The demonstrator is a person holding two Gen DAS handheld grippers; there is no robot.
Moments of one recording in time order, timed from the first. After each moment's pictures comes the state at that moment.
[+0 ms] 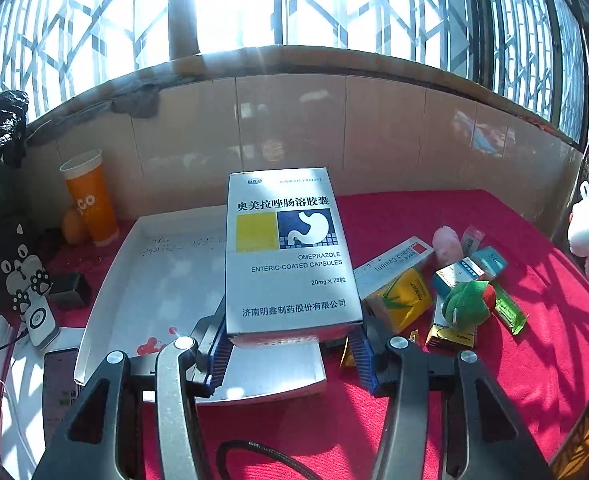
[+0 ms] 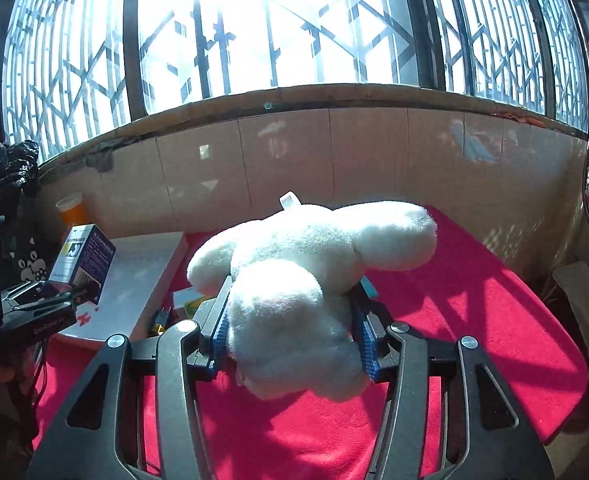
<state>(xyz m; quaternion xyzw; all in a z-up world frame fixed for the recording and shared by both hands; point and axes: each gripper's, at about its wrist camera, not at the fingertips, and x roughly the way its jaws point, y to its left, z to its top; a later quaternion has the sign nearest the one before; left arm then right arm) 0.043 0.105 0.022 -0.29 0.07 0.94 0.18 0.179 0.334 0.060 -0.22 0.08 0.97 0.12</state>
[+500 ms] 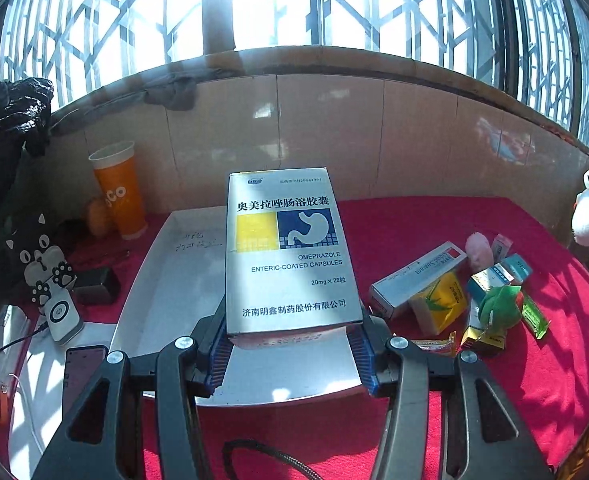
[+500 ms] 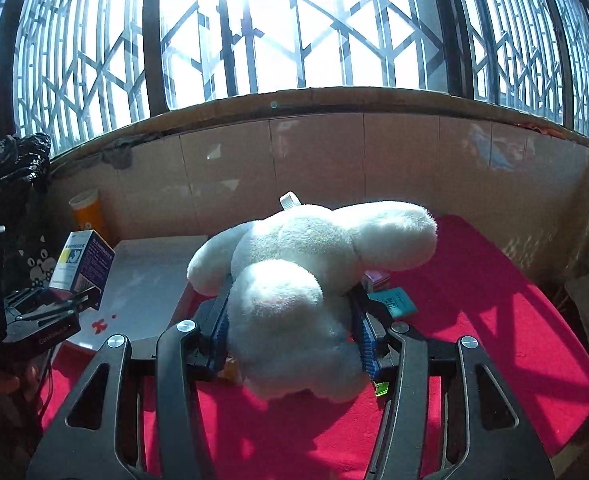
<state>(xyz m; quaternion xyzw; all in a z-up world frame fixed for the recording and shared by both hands) 0.032 0.074 0.020 -0.29 0.06 0.94 0.15 0.155 0.303 0.065 -0.22 0.07 0.97 0.10</state>
